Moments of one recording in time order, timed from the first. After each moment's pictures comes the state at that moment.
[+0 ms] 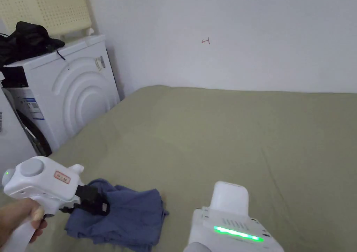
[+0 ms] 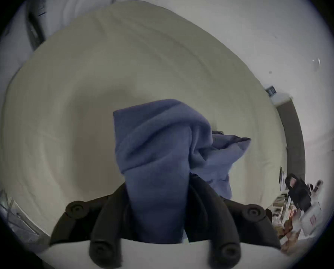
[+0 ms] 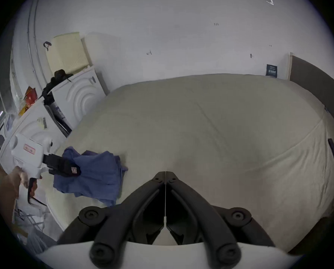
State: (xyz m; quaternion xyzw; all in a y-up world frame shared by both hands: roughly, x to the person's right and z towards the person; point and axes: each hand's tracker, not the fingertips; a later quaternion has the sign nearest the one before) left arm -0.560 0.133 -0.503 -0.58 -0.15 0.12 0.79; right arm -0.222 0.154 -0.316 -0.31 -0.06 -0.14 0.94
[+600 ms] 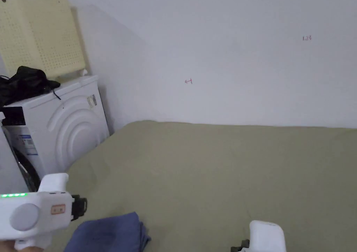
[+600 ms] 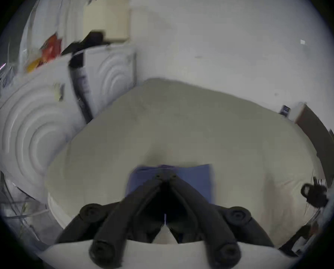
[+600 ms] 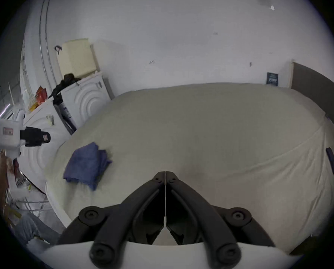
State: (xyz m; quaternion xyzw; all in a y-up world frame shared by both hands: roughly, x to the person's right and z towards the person) left arm -0.415 0.234 -0.338 -0.30 -0.06 -0.01 0.95; right arm -0.086 0.165 -0.235 -0.27 -0.04 -0.12 0.95
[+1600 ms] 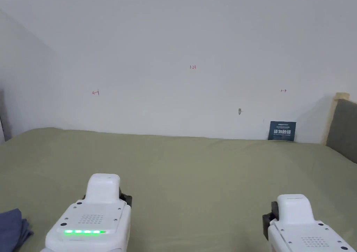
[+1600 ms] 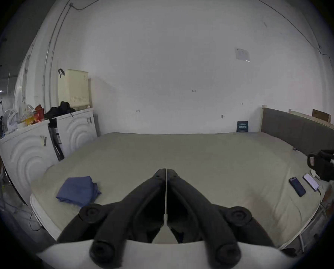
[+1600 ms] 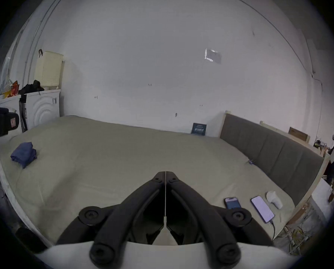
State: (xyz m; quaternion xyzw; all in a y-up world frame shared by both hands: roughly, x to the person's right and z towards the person) left arm -0.111 0.257 -0.127 -0.12 -0.11 -0.04 0.99; right arm 0.172 0.232 -0.035 -0.13 -0.22 0.05 0.97
